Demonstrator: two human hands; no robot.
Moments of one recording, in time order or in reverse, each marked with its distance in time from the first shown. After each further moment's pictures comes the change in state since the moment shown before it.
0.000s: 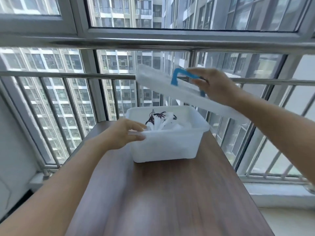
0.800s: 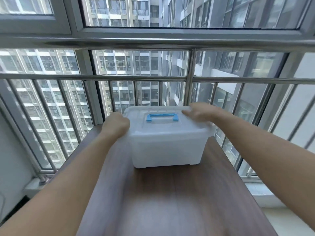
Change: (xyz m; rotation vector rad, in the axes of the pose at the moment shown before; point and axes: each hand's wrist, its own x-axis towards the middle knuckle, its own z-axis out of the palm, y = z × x) left_hand 0.041 0.007 -0.012 -0.049 0.357 -0.633; right_hand 0.020 0.059 0.083 -0.392 -0.410 0.490
